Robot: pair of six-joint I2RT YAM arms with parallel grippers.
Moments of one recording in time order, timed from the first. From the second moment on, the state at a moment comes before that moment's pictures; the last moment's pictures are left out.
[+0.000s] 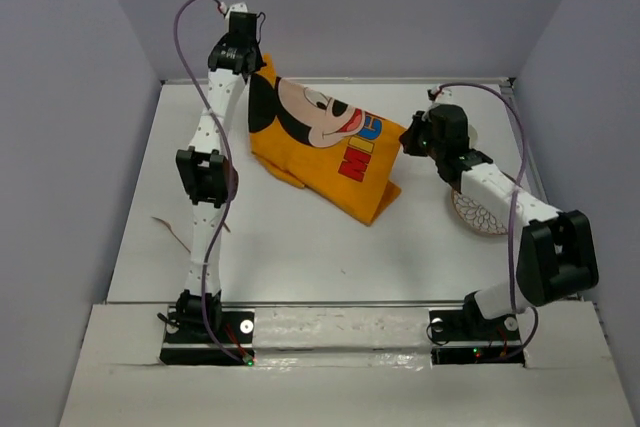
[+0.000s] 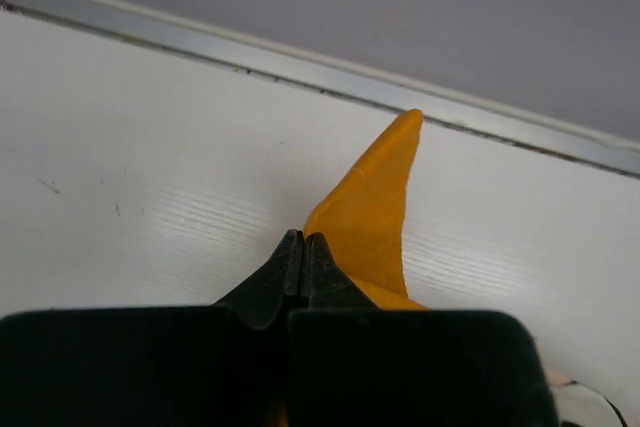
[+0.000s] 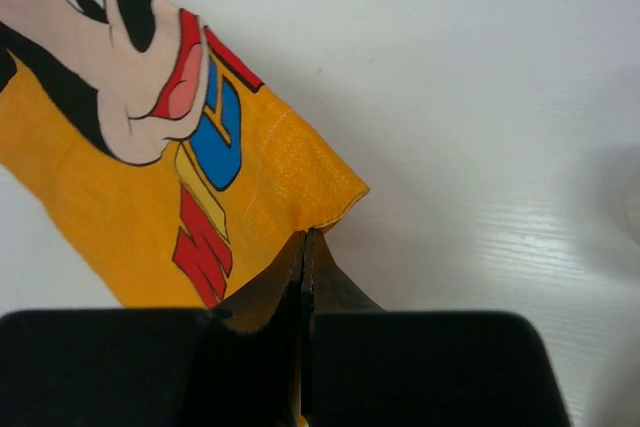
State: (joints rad) left arm -0.17 2.55 2.76 -0.84 -0.26 -0.33; right arm 0.29 1.52 1.01 0.03 0.00 0.36
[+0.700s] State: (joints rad) left arm -0.26 1.47 2.20 -0.69 -0.19 -0.36; right arm 0.28 1.08 1.06 -0.14 -0.13 0.36
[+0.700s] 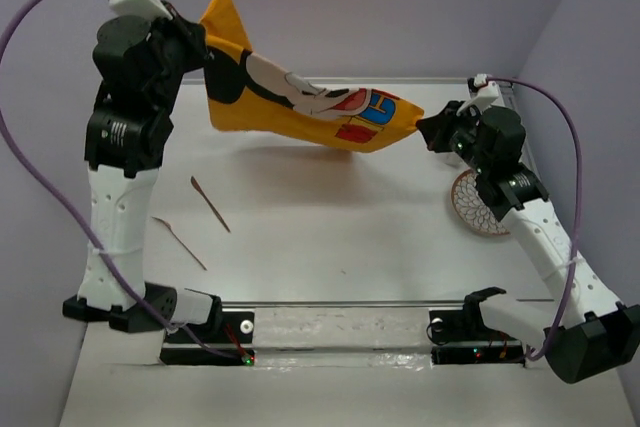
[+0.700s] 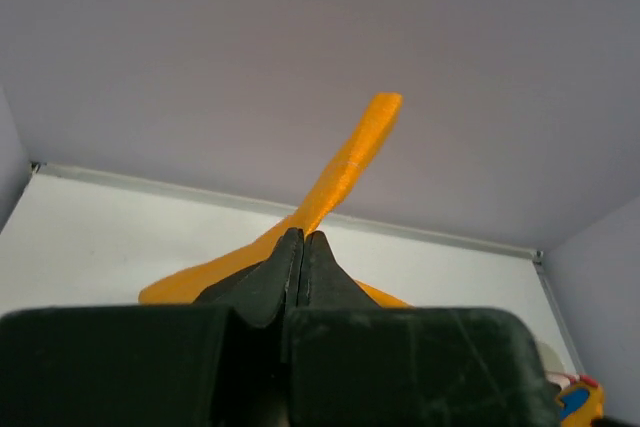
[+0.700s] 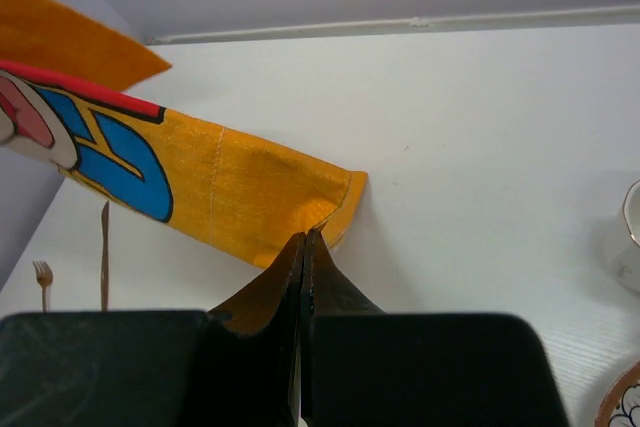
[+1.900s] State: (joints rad) left arm -0.09 1.41 1.54 0.03 -0.06 -0.63; right arm 0.22 1.32 1.52 -0.04 -0.07 0.24
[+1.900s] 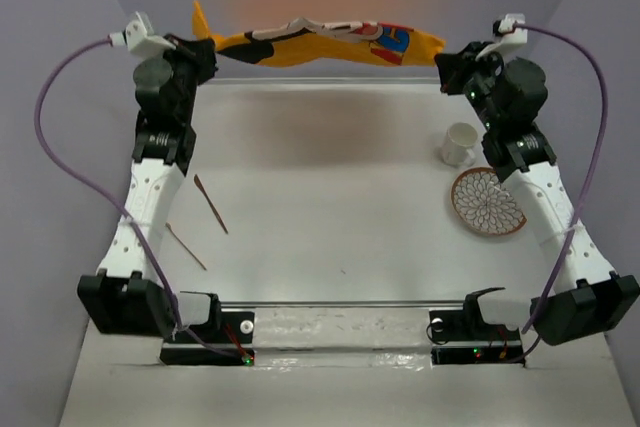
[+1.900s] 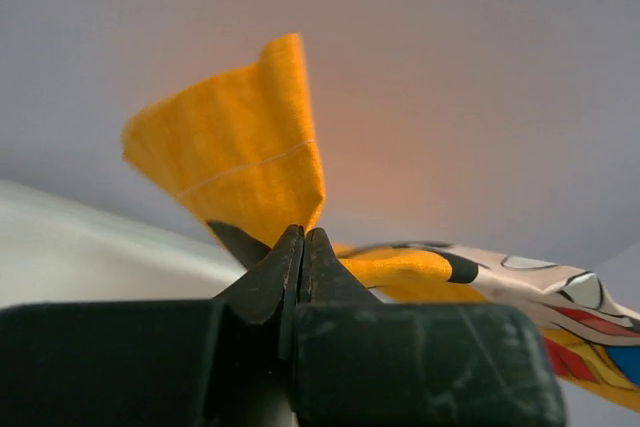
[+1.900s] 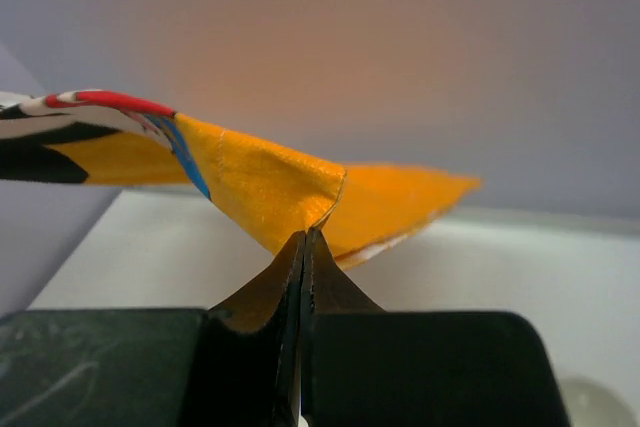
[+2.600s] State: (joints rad) left arm -0.08 0.88 0.06 0.53 0.03 -0.98; right arm 0.22 1.18 0.57 0.04 -0.09 0.50
